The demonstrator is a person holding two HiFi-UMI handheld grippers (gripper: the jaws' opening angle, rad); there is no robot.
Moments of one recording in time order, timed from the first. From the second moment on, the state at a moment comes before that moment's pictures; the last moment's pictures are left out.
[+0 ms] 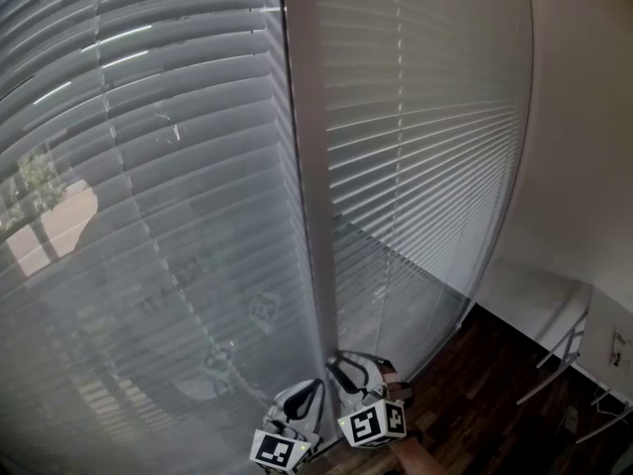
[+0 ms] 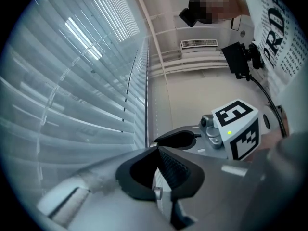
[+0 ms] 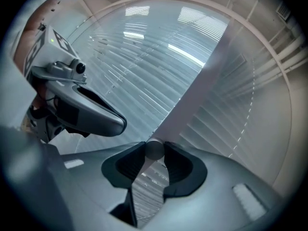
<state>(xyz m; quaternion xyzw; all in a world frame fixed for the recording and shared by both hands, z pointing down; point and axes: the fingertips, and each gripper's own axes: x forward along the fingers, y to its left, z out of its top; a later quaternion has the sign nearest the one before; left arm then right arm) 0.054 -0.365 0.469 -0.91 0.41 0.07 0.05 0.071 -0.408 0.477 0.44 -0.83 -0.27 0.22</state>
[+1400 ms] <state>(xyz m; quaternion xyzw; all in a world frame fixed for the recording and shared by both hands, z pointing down) 0.052 -0.363 0.468 -0.91 0.40 0.06 0.05 0.082 -0.413 0.476 0.45 -0.89 0.08 -0.04</state>
